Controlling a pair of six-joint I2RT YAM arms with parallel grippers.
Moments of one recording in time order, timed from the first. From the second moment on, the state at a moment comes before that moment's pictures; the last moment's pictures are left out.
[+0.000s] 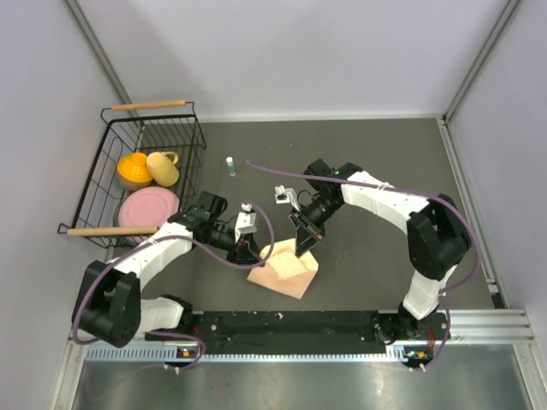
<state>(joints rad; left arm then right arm) -0.39 1.24 0.68 -0.53 1.18 0.77 0.67 1.74 1.34 -1.02 -0.96 -0.42</state>
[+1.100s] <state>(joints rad) -0.59 1.06 0.77 -0.47 0.91 0.92 0.70 1.84 1.42 -1.06 -1.08 -0.45</state>
